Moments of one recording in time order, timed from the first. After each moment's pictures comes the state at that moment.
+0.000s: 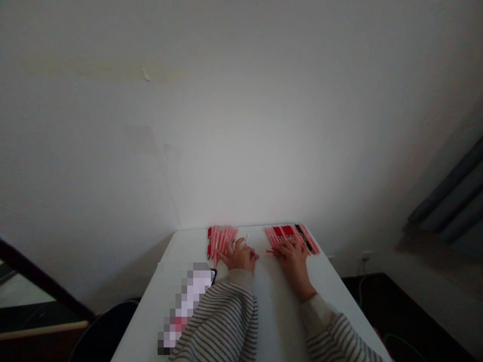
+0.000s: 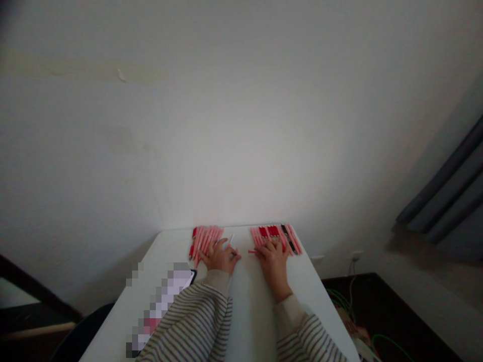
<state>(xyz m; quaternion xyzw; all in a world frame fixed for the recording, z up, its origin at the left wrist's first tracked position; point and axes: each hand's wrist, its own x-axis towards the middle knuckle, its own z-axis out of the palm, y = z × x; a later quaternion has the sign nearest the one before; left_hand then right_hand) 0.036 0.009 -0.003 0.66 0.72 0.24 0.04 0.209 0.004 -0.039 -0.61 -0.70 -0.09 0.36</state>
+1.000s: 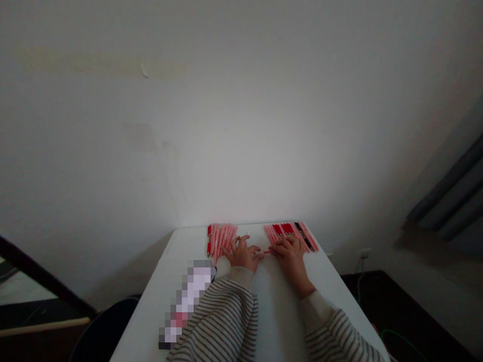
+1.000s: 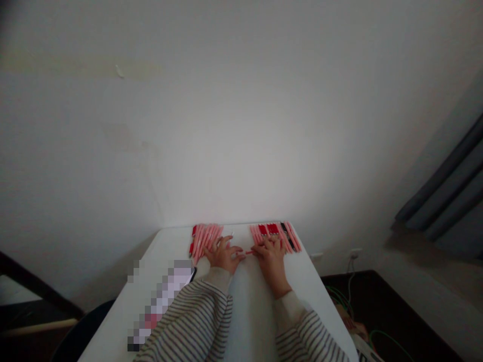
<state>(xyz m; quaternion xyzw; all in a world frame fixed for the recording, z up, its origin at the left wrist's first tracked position) 0.040 0.004 0.000 0.68 0.68 0.26 0.08 0.205 0.001 -0.031 -0.58 -0.72 -0.08 0.37</state>
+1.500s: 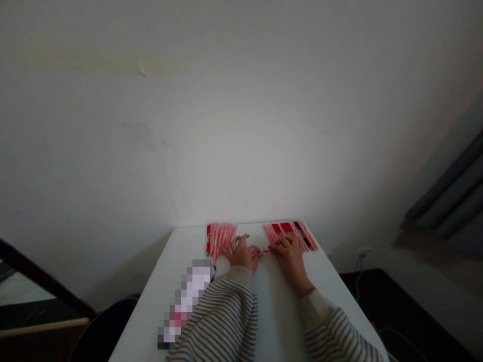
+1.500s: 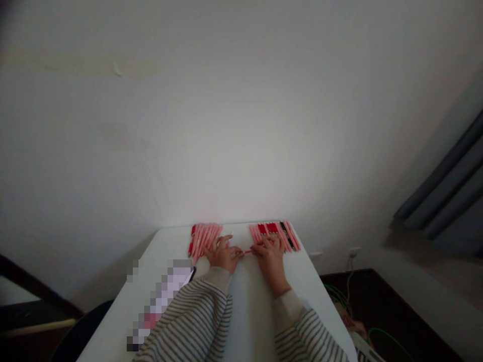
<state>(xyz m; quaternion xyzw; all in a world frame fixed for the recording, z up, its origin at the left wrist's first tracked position) 0.040 0.002 0.002 0.69 0.68 0.25 0.09 0.206 0.002 -0.031 -0.58 -0.72 -0.08 0.37</state>
